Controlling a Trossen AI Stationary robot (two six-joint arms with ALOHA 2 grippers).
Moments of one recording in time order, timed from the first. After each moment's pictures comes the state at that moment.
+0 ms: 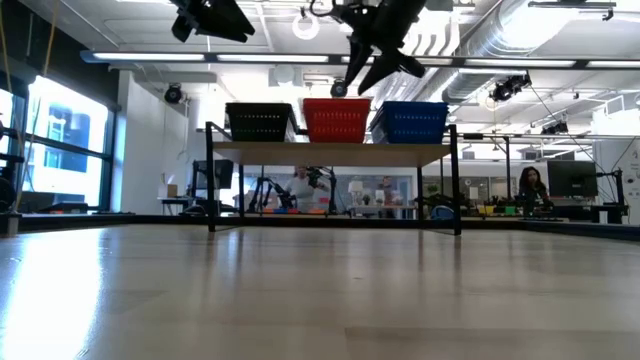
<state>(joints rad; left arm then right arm) 0.30 1.01 0.99 -0.35 -0.45 -0.15 -0.30 1.67 1.65 -0.85 0.18 0.69</state>
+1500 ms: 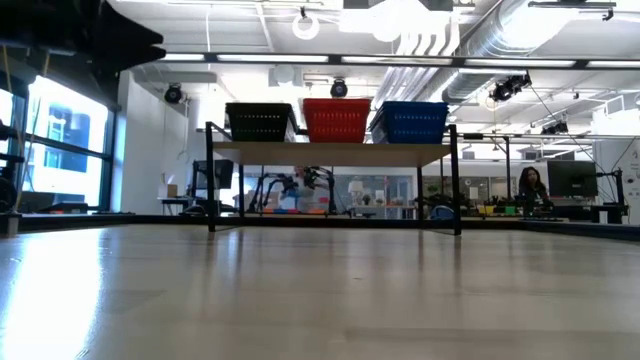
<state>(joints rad) 0.21 0.10 0.30 -0.20 -0.23 -0.22 -0.22 1.34 1.79 -0.81 0.24 0.17</state>
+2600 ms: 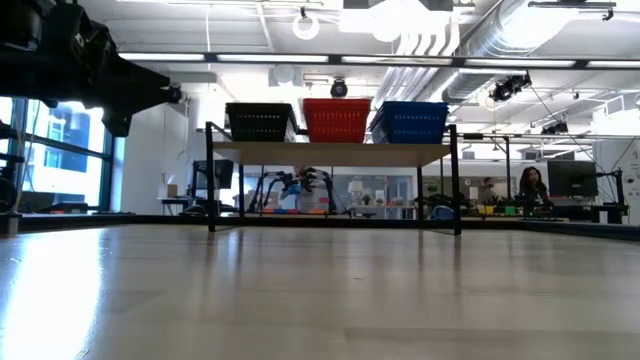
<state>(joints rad) 0.21 0.03 0.01 0.03 -0.14 -0.28 -0.12 0.72 1.46 -0.99 0.31 0.14</state>
